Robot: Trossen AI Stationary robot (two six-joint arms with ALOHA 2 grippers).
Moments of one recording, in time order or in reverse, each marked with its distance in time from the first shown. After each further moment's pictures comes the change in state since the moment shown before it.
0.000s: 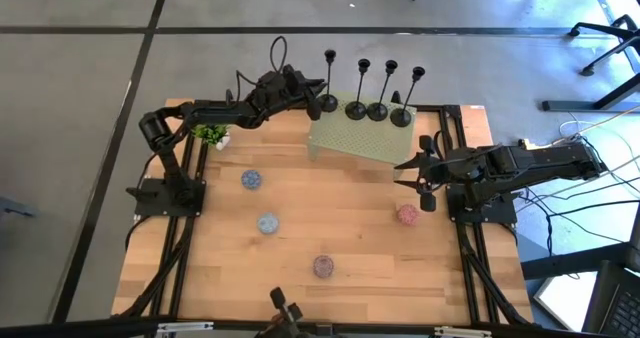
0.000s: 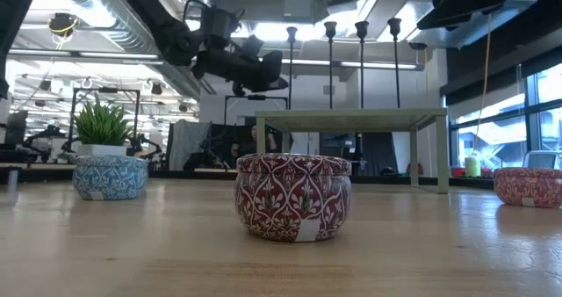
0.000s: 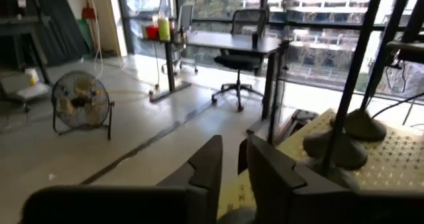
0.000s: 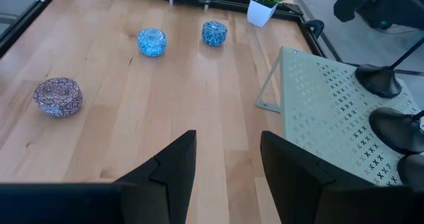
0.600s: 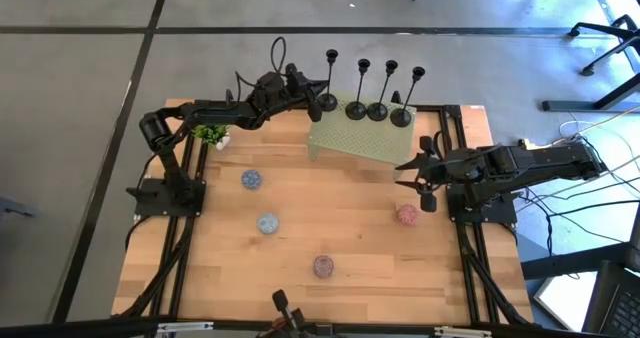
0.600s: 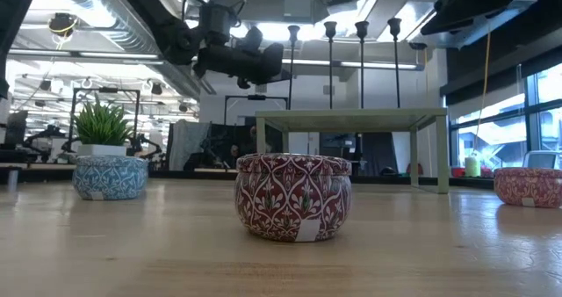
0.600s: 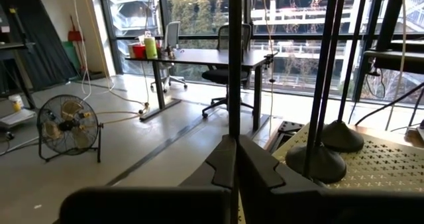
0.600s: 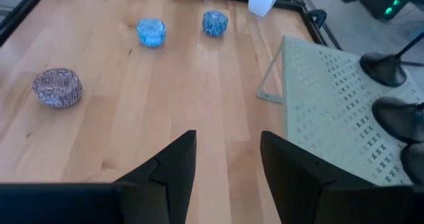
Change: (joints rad) left arm -0.007 0.000 0.001 0.059 0.044 0.038; right arm 0.000 0.000 0.000 -0.031 0.000 0.011
